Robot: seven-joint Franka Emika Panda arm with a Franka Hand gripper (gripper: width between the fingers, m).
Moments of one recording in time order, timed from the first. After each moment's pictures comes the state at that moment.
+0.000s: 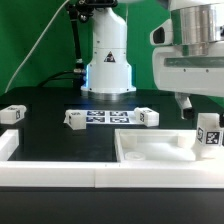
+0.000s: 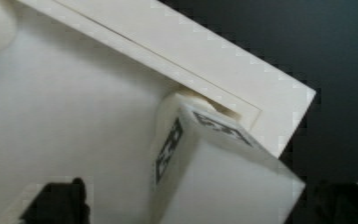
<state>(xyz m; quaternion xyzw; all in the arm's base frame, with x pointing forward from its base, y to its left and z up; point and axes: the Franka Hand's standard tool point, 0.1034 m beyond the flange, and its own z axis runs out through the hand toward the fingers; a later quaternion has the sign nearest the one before) 0.621 0.116 0.086 -0.89 0.46 0.01 0.07</state>
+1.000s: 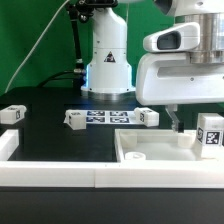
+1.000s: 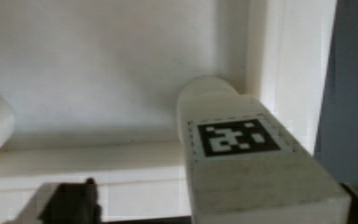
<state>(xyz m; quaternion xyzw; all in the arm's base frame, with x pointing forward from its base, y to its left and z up) 0.626 0.108 0.072 -1.00 0.01 -0.03 0.03</state>
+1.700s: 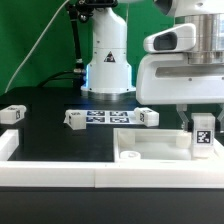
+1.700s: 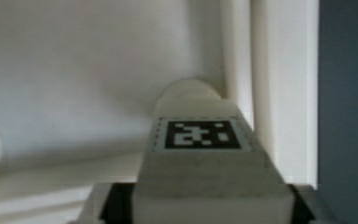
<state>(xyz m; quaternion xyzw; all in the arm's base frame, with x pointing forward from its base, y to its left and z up) 0.626 0.107 0.071 -0.99 0.14 -0.03 0.04</state>
